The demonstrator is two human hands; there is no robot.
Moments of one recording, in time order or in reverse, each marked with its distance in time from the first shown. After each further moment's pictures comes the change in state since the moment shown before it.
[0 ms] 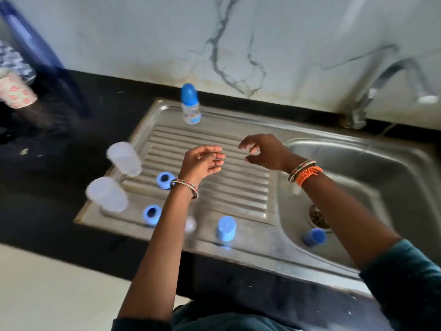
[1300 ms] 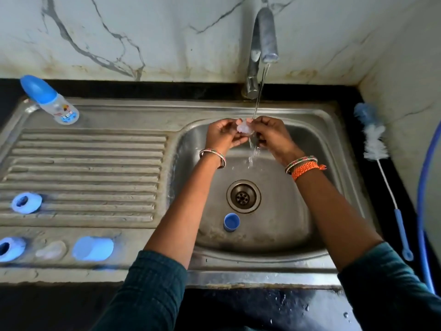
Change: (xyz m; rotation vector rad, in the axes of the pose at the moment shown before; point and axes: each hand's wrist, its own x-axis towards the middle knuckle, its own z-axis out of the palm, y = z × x) left_hand 0.077 -0.052 0.326 -0.131 -0.148 -0.015; right_hand -0.119 0.223 -0.086 0.949 0.419 0.451
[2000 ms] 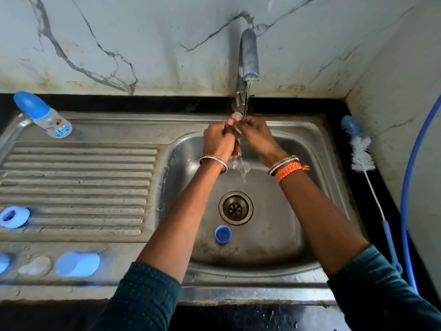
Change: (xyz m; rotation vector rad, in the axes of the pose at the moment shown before) left_hand -0.007 0.019 0.029 0.424 0.158 0.227; right_hand 0.001 -0.033 0.014 -0.043 0.013 -0.072
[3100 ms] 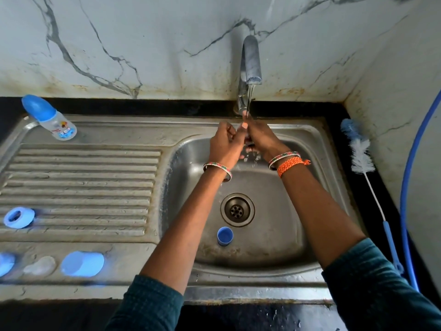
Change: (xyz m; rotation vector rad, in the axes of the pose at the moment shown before) left_hand -0.016 0.002 -0.002 -0.013 -0.061 0.002; right_hand 0.006 -0.008 -0.005 -0.074 -0.035 0.143
